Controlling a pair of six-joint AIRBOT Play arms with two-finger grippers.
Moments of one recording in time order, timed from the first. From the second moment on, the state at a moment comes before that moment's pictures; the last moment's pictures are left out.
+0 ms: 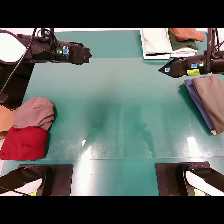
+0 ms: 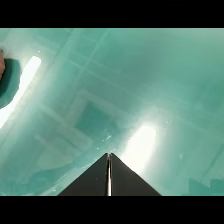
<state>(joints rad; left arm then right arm) -0.43 -1.19 1.56 1.24 -0.92 -1.56 0.04 -1.07 1.35 -0.89 1.24 1.25</state>
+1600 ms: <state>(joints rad) -0.05 -0.94 1.44 1.70 -1.10 -1.61 0.04 -1.01 1.48 -0.88 1.10 1.25</state>
